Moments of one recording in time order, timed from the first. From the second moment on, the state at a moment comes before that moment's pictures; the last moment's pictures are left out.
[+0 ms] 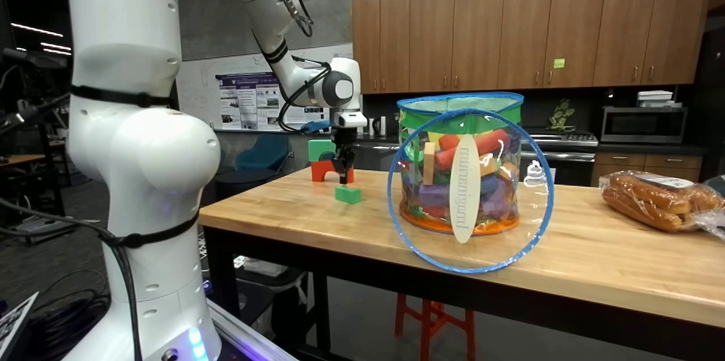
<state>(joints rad) 0.05 0.06 0.03 -2.28 0.08 2.38 1.36</state>
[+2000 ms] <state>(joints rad) 0.08 0.20 0.03 -2.09 0.06 2.39 1.28</state>
